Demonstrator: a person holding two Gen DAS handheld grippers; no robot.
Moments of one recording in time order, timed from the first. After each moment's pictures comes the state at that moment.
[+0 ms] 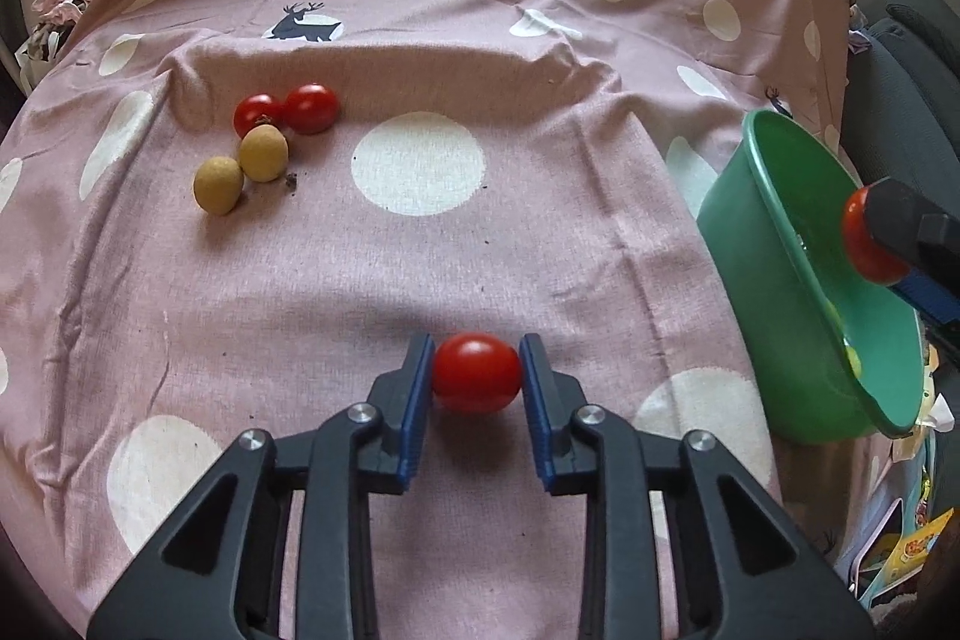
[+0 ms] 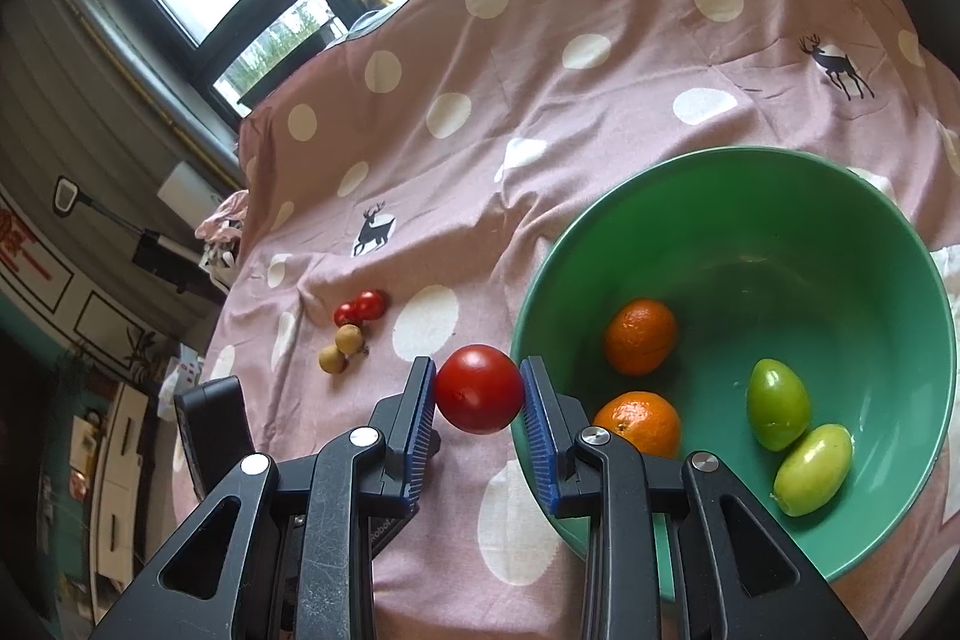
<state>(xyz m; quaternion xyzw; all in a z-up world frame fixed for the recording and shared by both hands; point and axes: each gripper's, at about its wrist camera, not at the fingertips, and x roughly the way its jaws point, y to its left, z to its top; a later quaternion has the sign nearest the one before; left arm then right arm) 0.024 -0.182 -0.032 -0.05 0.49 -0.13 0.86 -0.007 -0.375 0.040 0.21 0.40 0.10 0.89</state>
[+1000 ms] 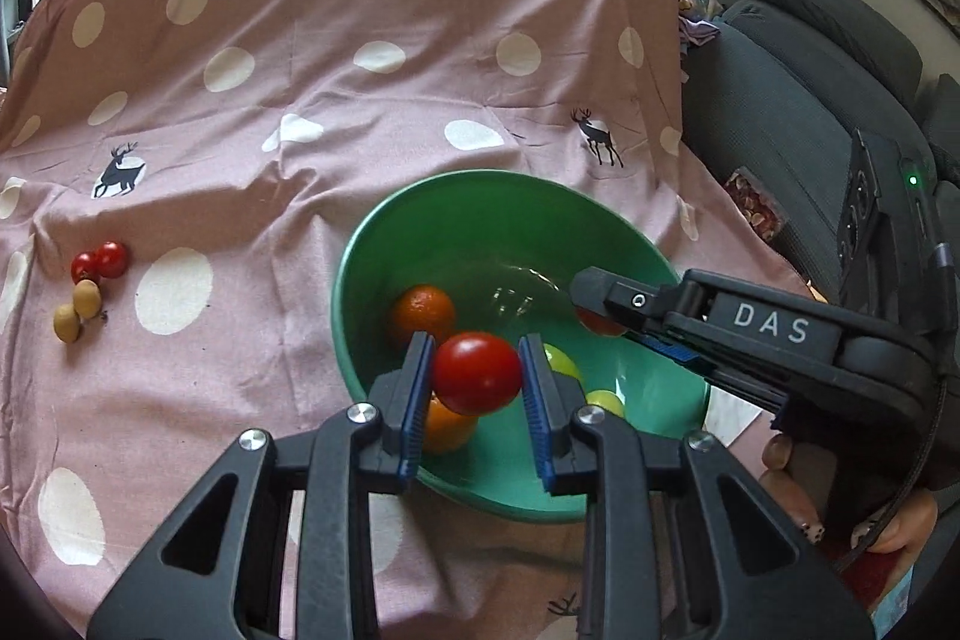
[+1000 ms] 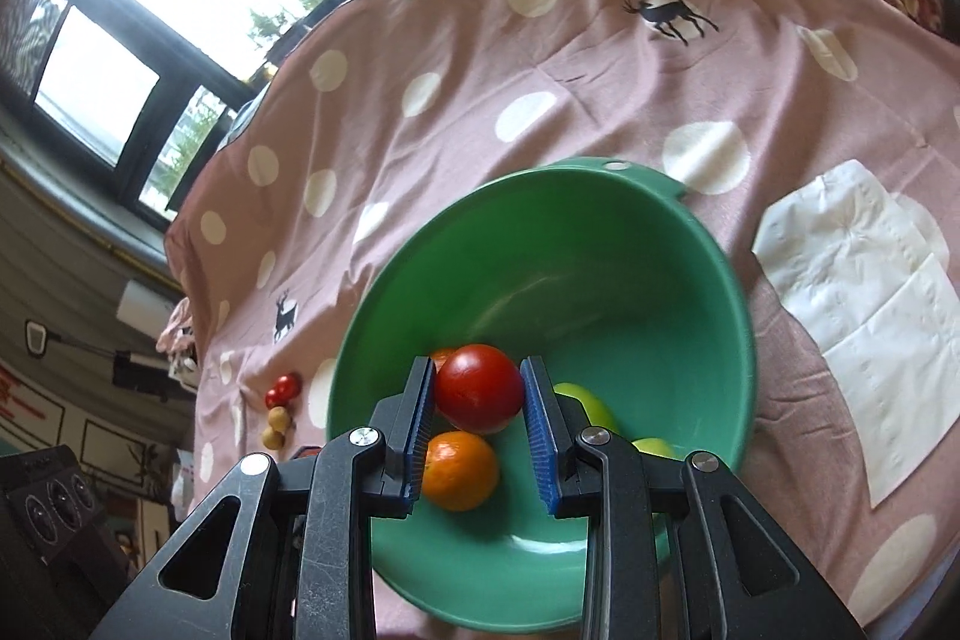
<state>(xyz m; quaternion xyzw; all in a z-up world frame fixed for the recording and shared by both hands) -0.008 -0.302 0.039 -0.04 0.42 -0.26 0.87 -0.021 -0.481 0.027 0.32 0.40 0.00 0.86</state>
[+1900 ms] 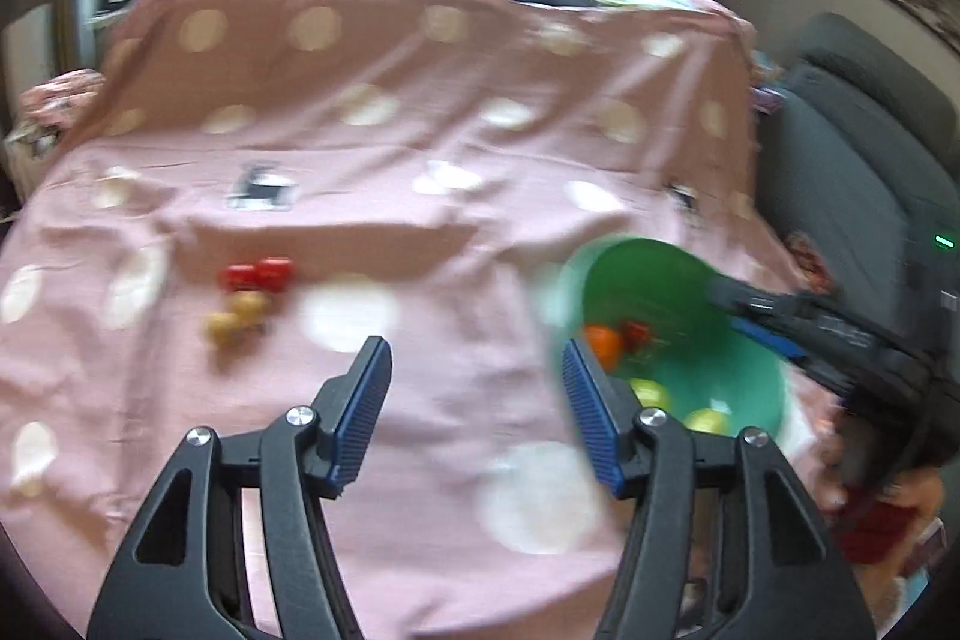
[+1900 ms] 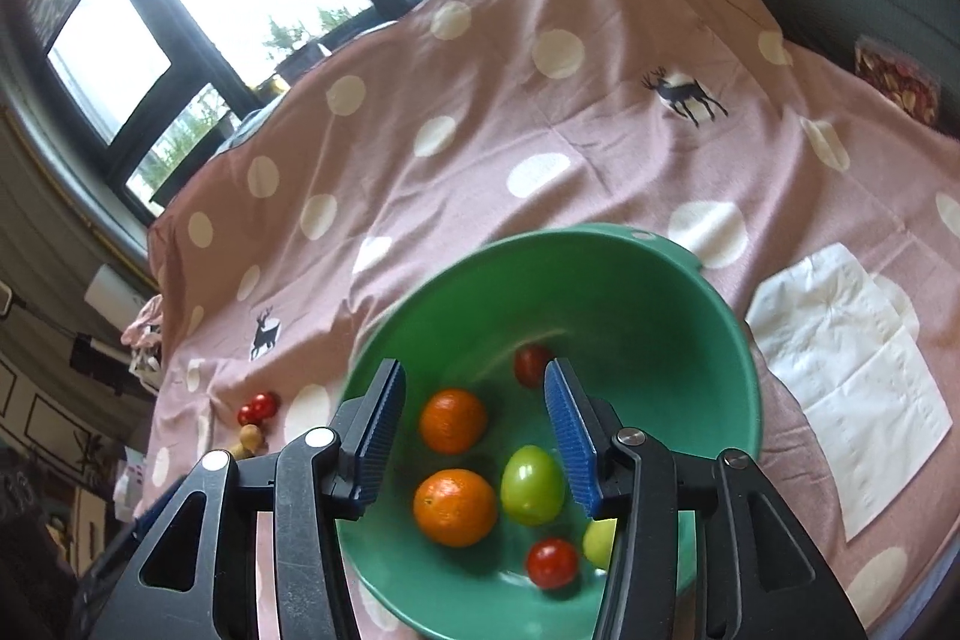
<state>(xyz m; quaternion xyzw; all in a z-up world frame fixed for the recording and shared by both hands) -0.005 -0.182 0.058 -0.06 0.37 -0.15 0.91 -0.018 -0.450 0.050 0.24 0.35 -0.03 0.91</state>
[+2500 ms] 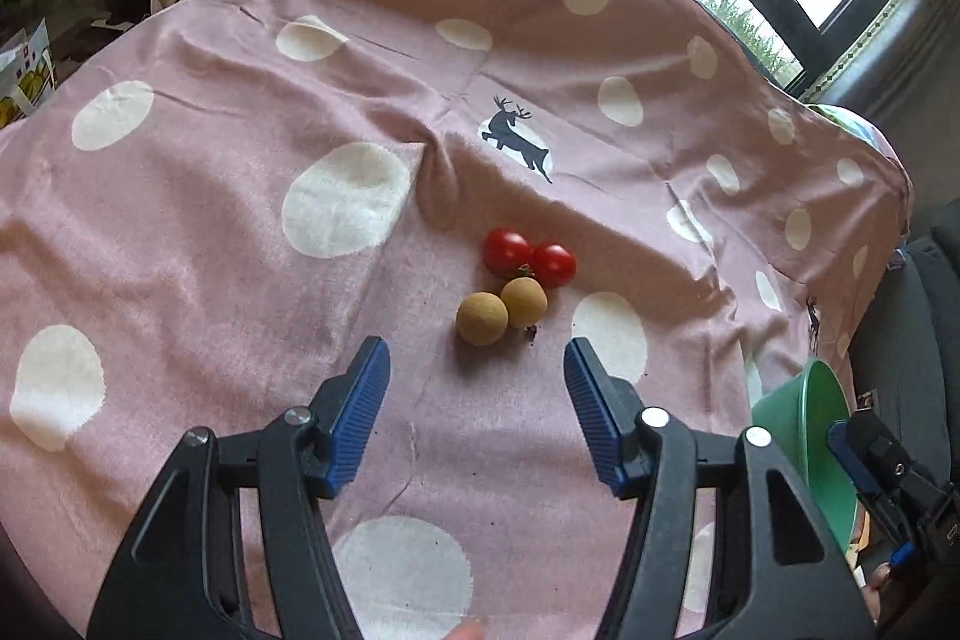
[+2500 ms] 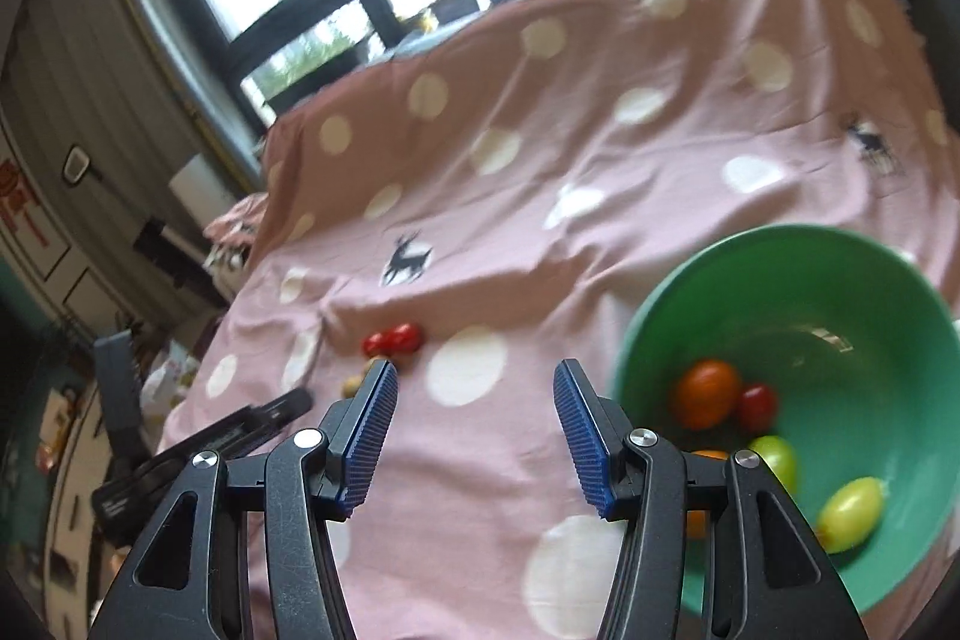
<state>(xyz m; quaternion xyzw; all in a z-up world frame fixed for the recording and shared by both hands) 0.050 -0.051 -0.001 -0.22 0.43 -0.03 0.87 0.012 -0.325 0.053 0.16 0.37 0.11 0.91</state>
